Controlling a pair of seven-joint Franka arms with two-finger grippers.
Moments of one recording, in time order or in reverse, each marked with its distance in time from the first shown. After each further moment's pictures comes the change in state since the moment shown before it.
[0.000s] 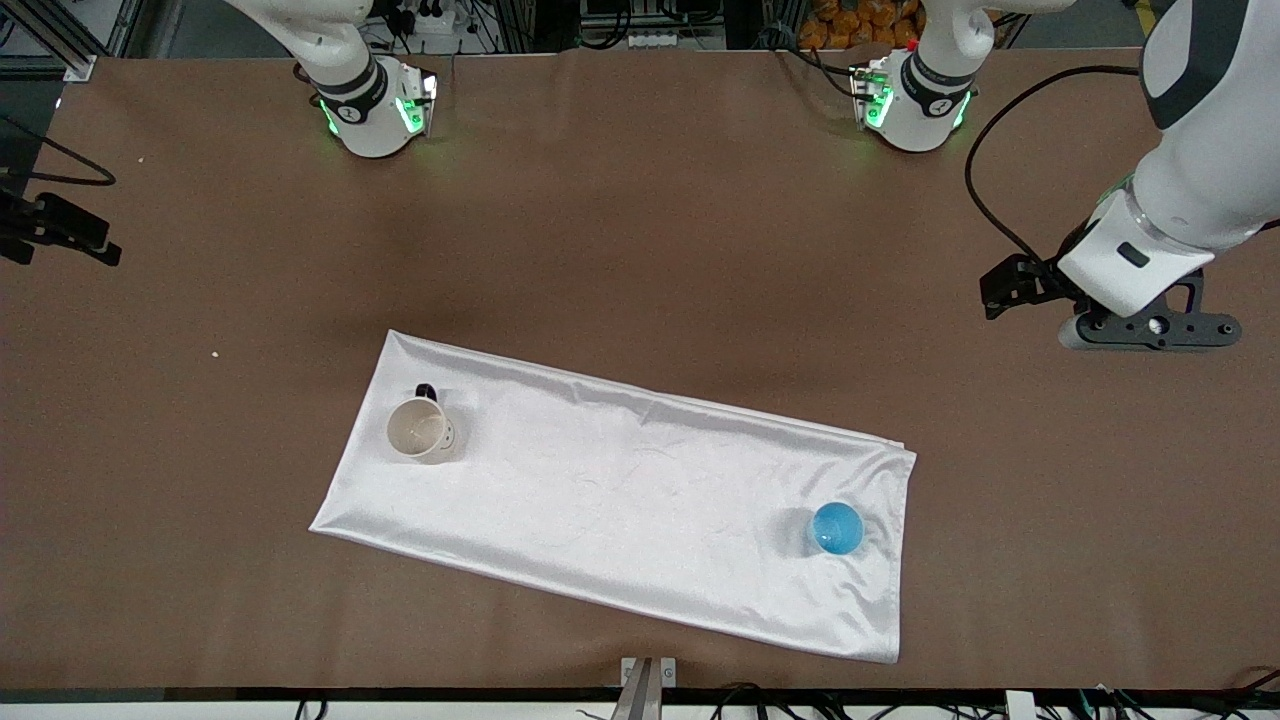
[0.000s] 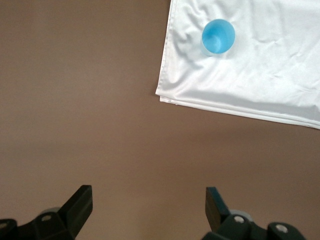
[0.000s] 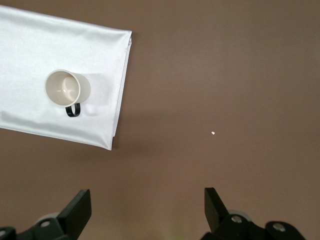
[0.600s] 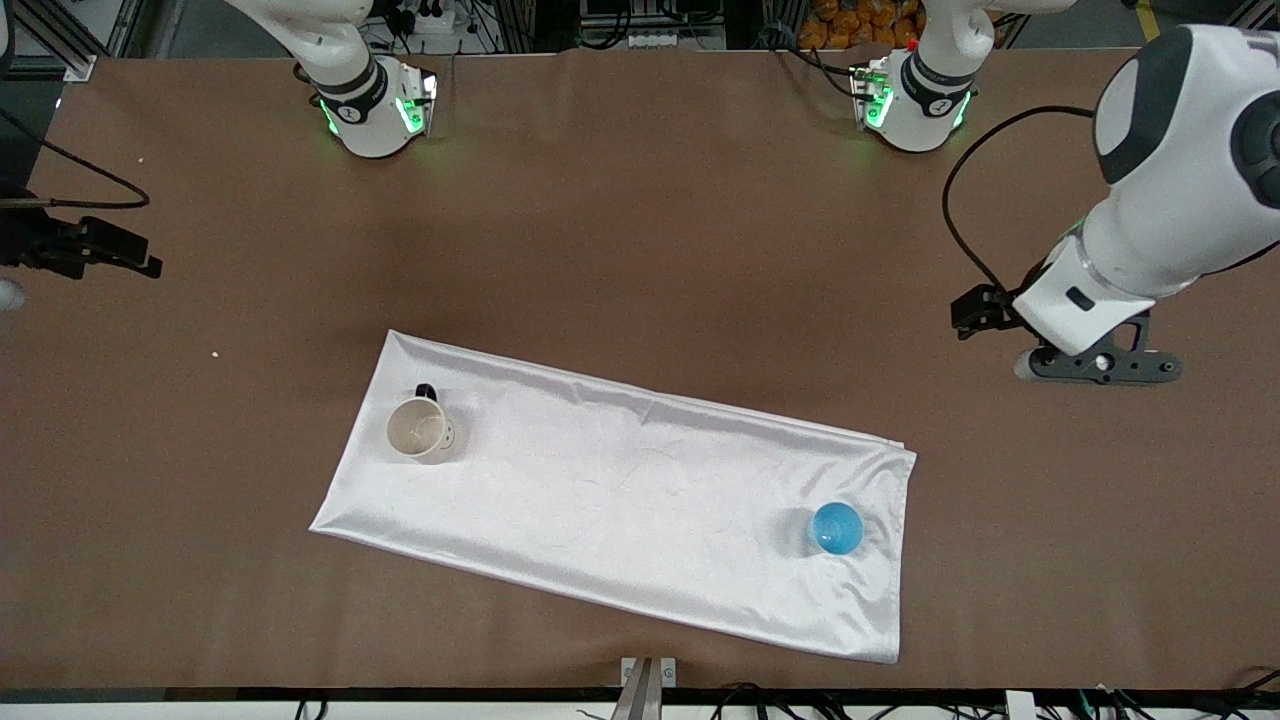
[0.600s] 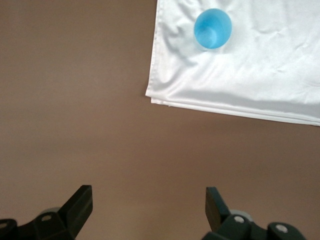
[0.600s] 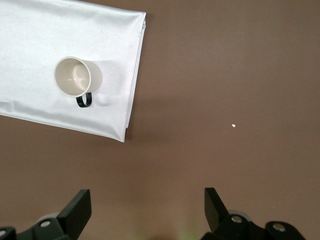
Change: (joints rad) left arm -0.032 0.092 -0.003 0.000 0.002 0.053 0.001; right arm 0.000 0.034 0.002 -0.035 0.056 -0.002 0.000
